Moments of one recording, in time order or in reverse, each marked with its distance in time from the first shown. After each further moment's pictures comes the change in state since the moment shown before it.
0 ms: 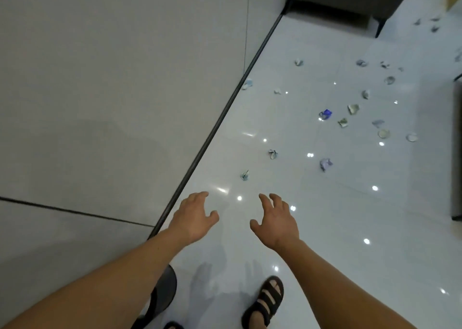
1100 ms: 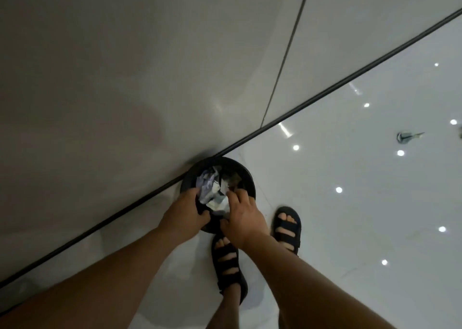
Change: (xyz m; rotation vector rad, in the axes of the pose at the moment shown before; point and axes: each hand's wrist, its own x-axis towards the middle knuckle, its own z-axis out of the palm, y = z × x) left_hand -0.087 -0.471 0.184 -0.458 0.052 -0.636; right_hand -0.020 -0.251 0.459 -0.220 -0.569 -0.540
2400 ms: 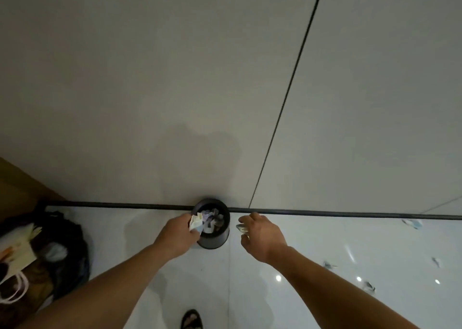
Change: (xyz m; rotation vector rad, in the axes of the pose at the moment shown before) left_hand -0.483 0.160 -0.023 -0.387 0.554 -0.075; right_hand -0.412 -0.031 -0.280 -0.578 0.145 -0.575
